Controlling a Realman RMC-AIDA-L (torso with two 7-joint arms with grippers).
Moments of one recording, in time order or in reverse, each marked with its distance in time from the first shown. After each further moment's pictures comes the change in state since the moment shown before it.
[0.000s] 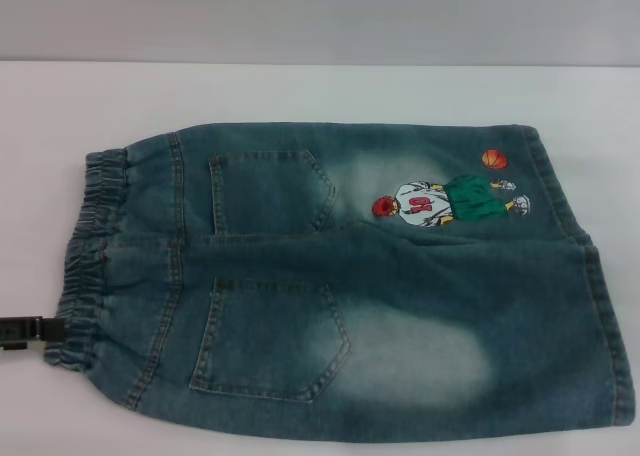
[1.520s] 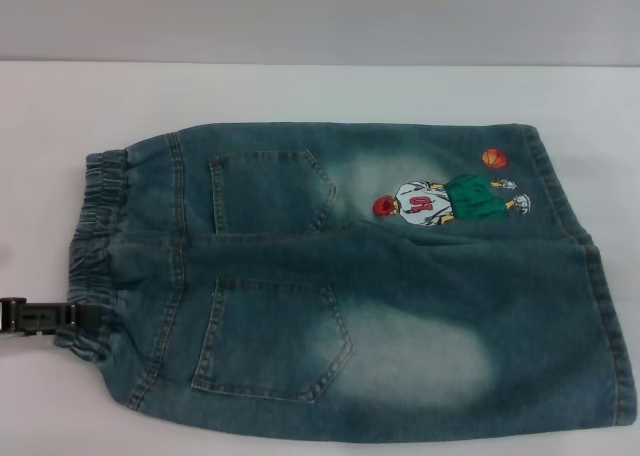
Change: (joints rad) left arm -0.045 -0.027 -0.001 0.004 -0.004 0.047 0.000; right arm 0.004 -0.006 0.003 0.006 0.003 0.000 -0.015
